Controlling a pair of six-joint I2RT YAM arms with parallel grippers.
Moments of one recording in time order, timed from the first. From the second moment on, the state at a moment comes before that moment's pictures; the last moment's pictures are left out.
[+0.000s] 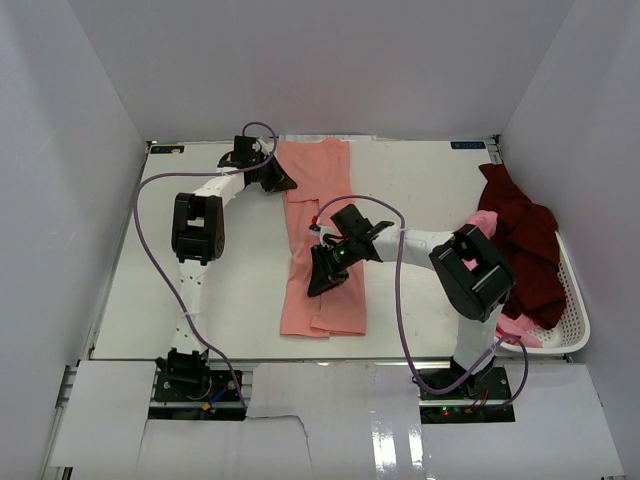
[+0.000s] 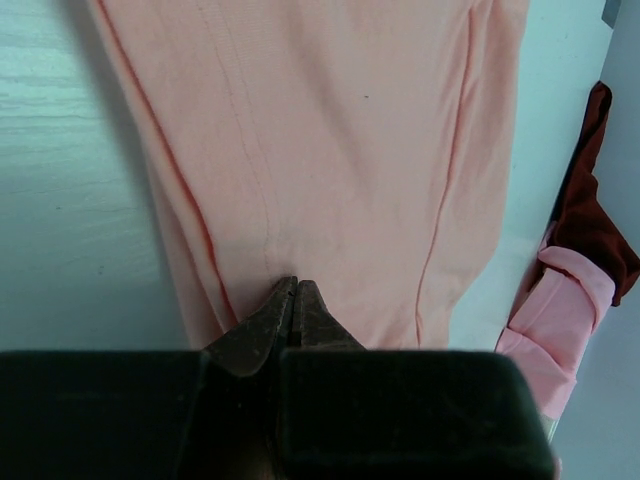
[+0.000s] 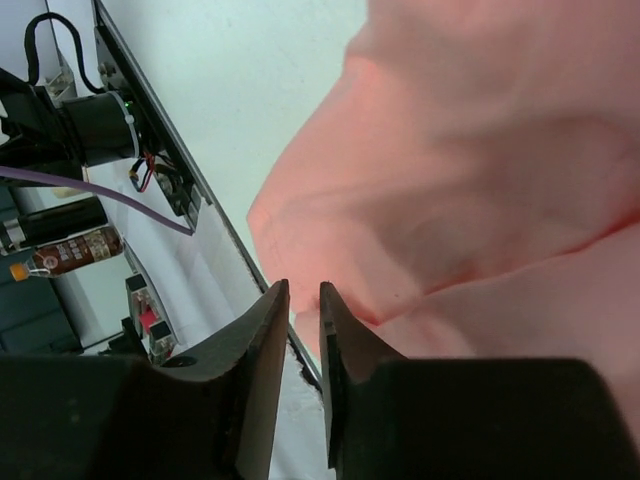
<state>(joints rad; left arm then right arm) -0.17 2.53 2.04 -0.29 0.60 -0.65 0.74 1.88 1.12 -0.26 -0.79 0.44</state>
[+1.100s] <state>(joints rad) -0.16 2.55 2.04 -0.26 0.62 -0.65 0.99 1.82 1.09 -0.12 -0.46 0.30</state>
